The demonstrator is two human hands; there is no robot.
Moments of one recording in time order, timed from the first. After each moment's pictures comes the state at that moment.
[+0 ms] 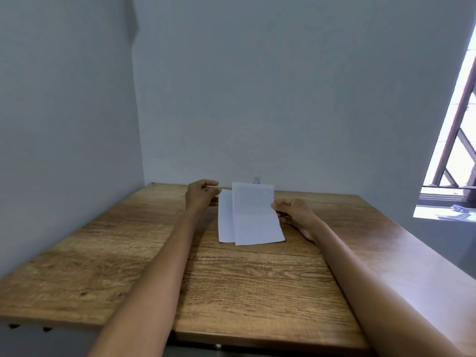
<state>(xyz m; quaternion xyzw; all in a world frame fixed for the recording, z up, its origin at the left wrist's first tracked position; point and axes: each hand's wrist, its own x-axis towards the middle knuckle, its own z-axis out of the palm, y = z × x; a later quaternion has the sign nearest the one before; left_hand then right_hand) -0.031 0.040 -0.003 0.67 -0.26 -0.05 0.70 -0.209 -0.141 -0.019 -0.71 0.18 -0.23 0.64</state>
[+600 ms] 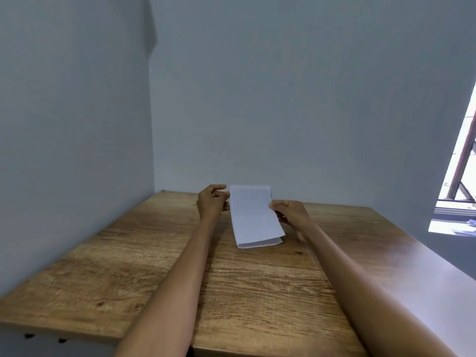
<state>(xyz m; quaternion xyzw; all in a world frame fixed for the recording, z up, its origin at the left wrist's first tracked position) -0.023 0.033 -0.003 0.64 -0.22 0.00 0.74 -0.164 -0.122 -0.011 -0.72 0.17 -0.30 0.61</state>
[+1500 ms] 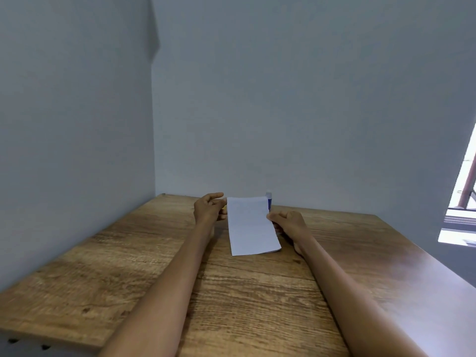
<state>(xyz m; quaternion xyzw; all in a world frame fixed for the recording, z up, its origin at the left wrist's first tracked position) -0.026 0.032 -0.008 0.58 -0.19 -0.08 0.79 -0.165 -0.118 -0.019 -0.72 0.20 -0.30 0.59</state>
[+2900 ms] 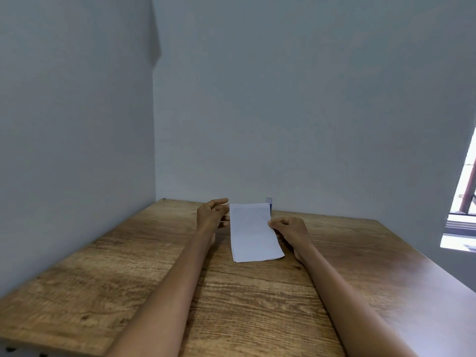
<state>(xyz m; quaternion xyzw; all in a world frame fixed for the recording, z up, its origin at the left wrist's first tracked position) -0.029 0.031 -0.009 0.58 -0.20 -0.11 0.78 -0.164 -0.118 -0.022 -0.72 0.24 -0.33 0.56</state>
